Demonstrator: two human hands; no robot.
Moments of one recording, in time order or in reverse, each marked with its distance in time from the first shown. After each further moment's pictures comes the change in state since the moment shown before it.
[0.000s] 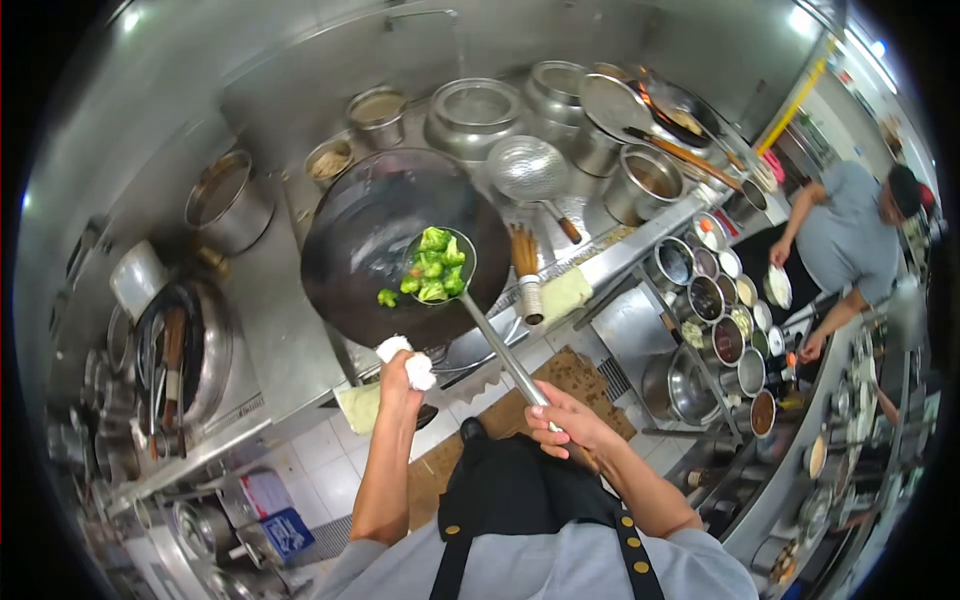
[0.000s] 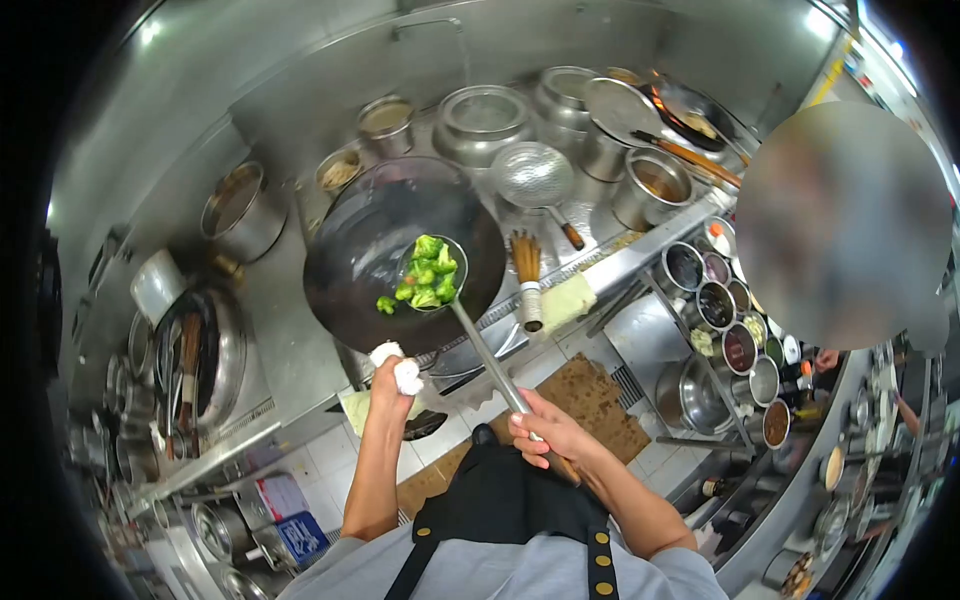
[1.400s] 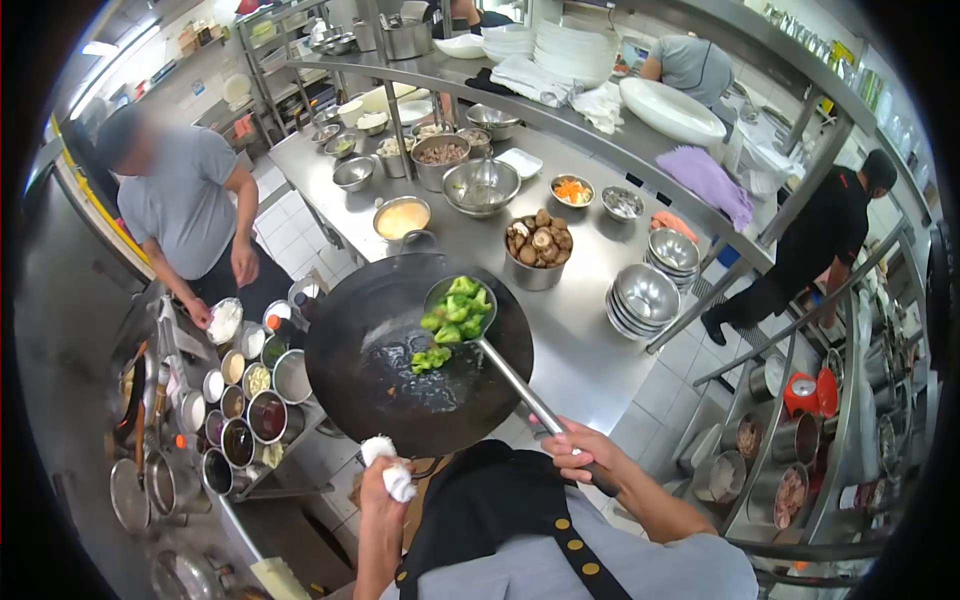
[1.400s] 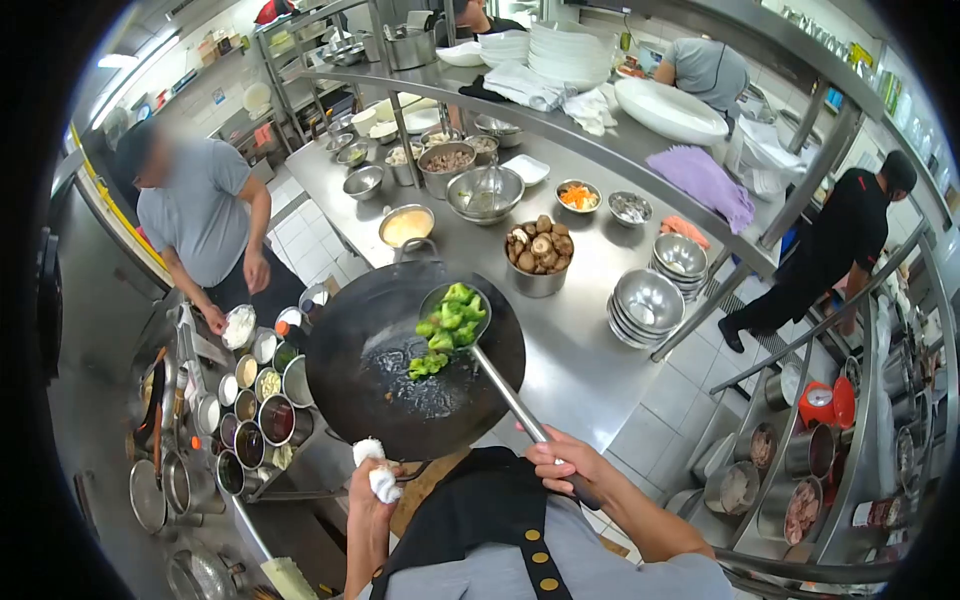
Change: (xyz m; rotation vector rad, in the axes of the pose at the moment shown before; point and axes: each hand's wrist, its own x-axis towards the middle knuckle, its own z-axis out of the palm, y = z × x) left_hand -0.406 -0.513 0.250 1.078 -0.952 -1.060; right_hand -0.574 0.320 -0.048 0.874 0.902 -1.336
